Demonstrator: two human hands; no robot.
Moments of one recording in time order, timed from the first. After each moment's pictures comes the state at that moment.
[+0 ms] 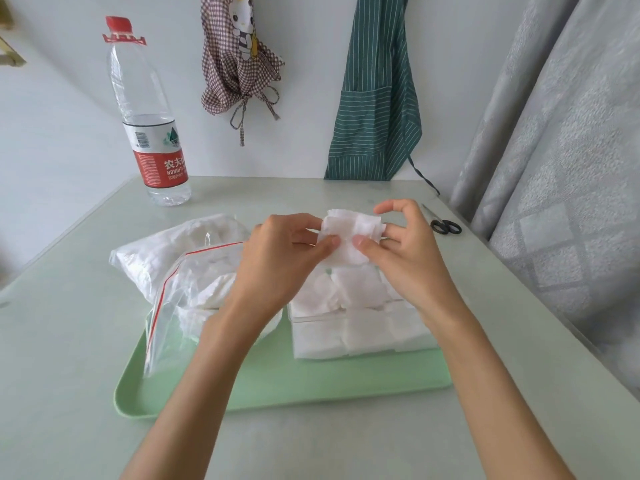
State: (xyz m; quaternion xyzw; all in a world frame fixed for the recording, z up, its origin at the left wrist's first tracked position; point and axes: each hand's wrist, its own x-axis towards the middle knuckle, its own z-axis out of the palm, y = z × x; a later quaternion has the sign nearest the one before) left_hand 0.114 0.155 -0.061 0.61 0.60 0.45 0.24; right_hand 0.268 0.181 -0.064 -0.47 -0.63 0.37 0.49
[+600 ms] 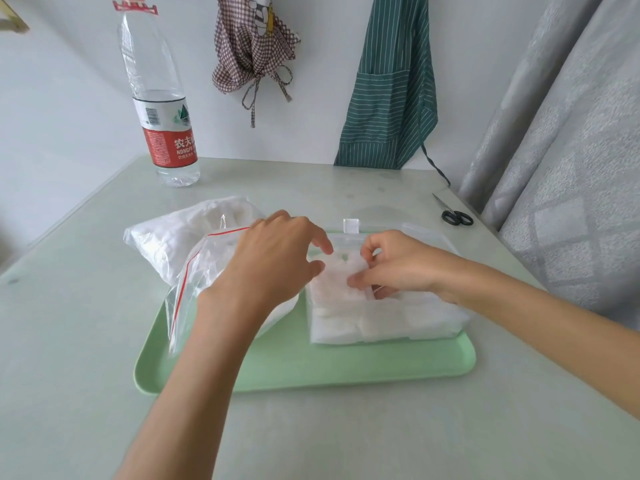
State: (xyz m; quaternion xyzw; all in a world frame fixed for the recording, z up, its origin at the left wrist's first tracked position) left_hand 0.088 0.147 -0.057 0.75 0.65 0.16 0.04; right_hand 0.256 0.193 -0.062 -0.55 -0.71 0.43 0.13
